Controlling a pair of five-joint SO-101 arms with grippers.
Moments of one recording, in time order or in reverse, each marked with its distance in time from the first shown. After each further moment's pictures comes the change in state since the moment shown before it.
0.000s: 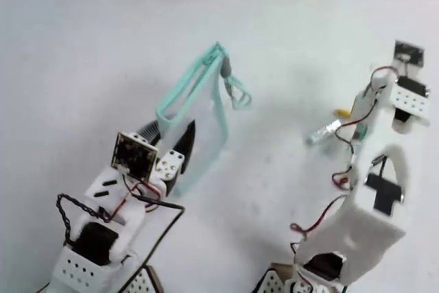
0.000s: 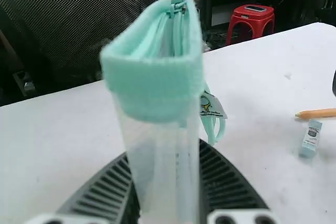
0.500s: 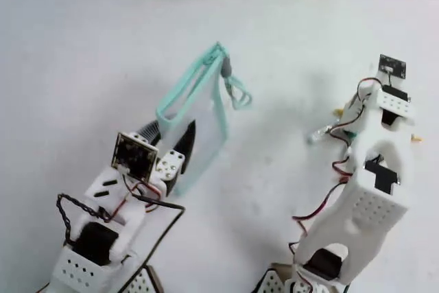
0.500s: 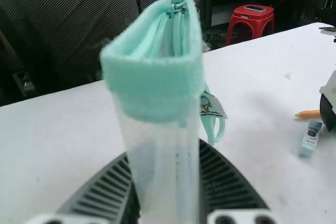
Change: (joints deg) left arm 0.0 0.0 0.0 0.0 0.0; right arm 1.5 16.4 0.9 -9.3 -1.2
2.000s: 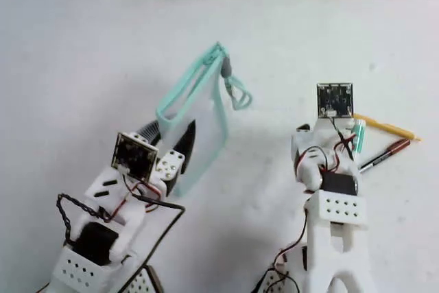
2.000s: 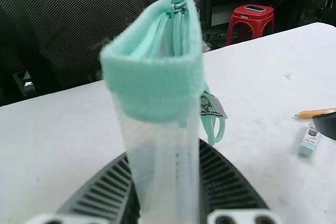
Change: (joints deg) left arm 0.0 0.0 0.0 0.0 0.0; right arm -17.7 -76.7 68.1 -26.4 3.1
